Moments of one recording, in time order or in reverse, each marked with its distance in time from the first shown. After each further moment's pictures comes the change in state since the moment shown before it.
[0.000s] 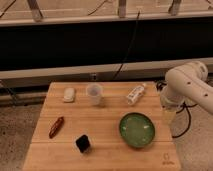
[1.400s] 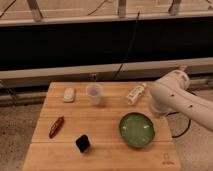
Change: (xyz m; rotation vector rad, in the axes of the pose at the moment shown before) arm -0.065 0.031 0.020 0.021 0.033 -0.174
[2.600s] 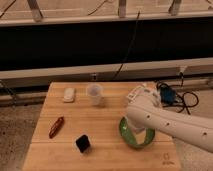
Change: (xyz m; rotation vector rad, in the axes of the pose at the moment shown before) arm -0.091 0.038 0.025 0.005 -0.040 -0.241
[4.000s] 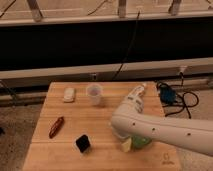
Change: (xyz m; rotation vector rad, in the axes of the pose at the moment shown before) arm -0.090 0.004 0.009 -0.018 -0.116 -0.164
